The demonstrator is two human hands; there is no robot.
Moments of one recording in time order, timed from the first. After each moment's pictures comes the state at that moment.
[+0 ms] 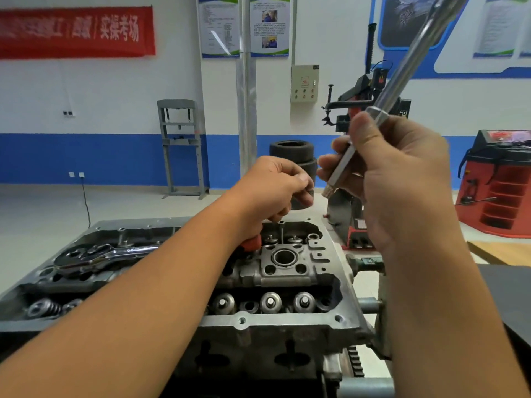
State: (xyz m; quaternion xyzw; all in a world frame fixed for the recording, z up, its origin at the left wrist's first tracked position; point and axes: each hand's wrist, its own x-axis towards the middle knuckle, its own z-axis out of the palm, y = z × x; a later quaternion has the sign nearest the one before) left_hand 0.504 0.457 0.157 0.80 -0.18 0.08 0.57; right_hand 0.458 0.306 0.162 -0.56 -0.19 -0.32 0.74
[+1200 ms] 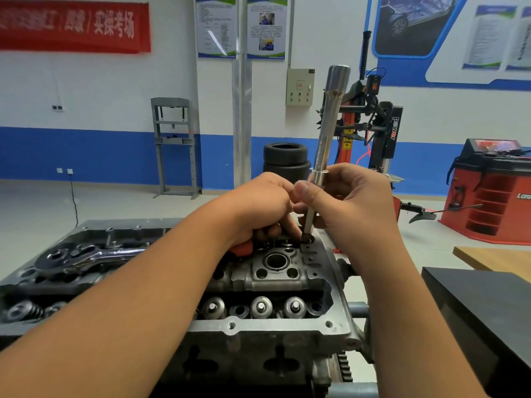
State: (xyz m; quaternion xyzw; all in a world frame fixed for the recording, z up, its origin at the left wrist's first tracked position) left_hand 0.513 0.460 0.153 0.85 -0.17 -0.03 0.50; right_hand 0.489 0.303 0.125 -0.71 -0.20 -0.32 0.59
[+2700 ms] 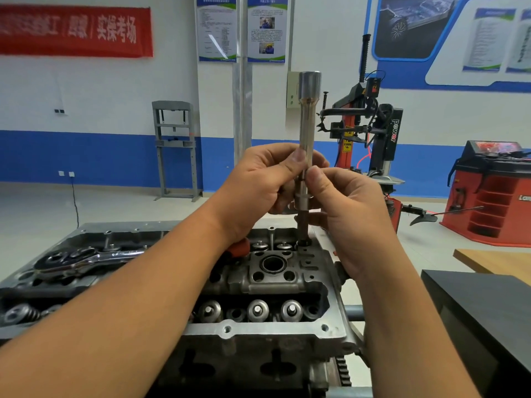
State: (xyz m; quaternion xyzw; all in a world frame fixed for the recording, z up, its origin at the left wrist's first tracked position) left_hand 0.501 0.462 0.157 0.69 -0.36 0.14 0.62; right_hand 0.485 0.308 0.127 -0.62 -0.24 -0.22 0.71
